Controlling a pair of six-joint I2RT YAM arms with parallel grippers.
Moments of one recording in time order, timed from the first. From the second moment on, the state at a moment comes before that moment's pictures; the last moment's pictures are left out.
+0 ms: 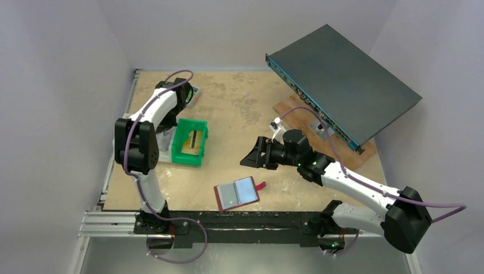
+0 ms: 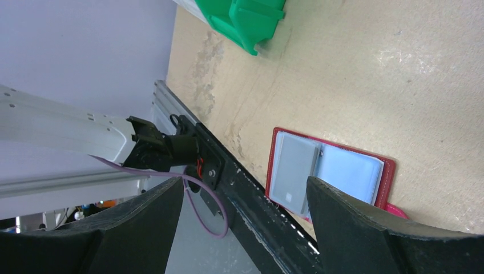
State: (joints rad) left arm -0.17 1.90 1.56 -1.20 -0.71 -0.38; right arm 0.75 1.10 0.64 -0.02 -0.35 0.90
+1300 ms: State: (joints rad) left arm -0.10 1.94 1.60 -1.20 -0.48 -0.34; right arm 0.75 1.06 0.64 -0.07 -0.29 0.89
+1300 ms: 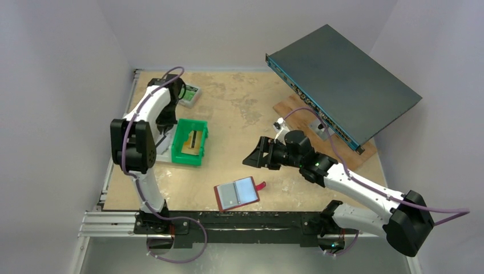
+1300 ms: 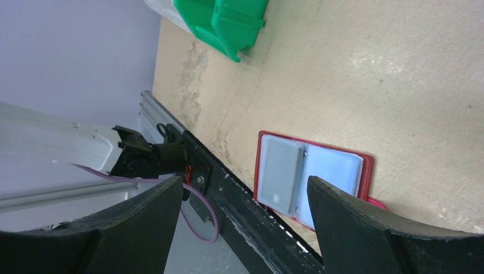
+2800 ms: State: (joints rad) left arm -0.38 1.00 0.71 -0.83 0.26 -0.60; right arm 1.25 1.78 1.08 -0.41 0.23 0.91
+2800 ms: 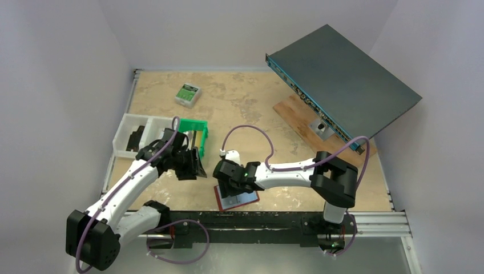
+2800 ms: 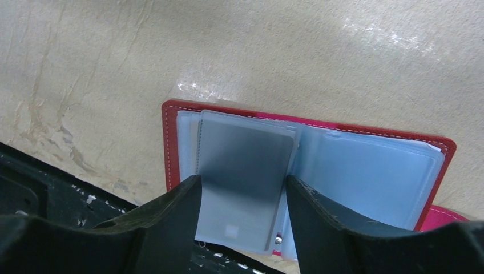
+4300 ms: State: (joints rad) left arm -0.68 1.39 0.62 -0.45 0.33 -0.80; right arm 1.17 1.57 0.79 -0.08 0.06 1.01
